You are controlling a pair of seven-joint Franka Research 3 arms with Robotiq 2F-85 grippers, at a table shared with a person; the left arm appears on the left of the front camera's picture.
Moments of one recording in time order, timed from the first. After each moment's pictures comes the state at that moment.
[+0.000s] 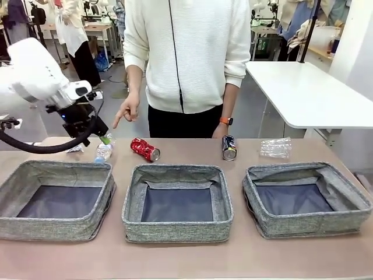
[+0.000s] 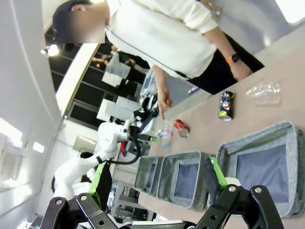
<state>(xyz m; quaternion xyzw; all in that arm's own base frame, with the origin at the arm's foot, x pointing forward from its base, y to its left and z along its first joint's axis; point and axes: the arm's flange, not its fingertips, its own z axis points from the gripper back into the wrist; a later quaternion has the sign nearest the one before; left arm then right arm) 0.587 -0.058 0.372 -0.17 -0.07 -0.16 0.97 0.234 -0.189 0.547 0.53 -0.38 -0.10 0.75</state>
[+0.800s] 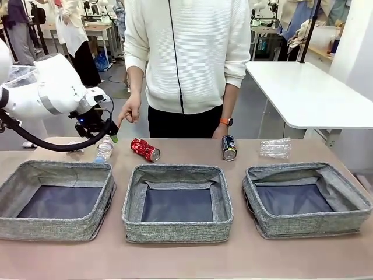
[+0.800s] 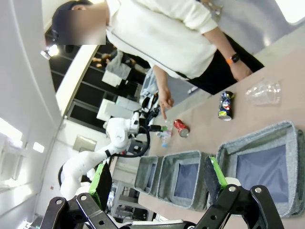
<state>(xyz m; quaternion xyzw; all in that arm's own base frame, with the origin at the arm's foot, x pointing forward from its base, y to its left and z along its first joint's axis) 0.637 -0.072 0.339 -0.10 -0.12 -0.09 0.98 0.234 -0.189 0.547 0.53 -0.38 -0.10 0.75</state>
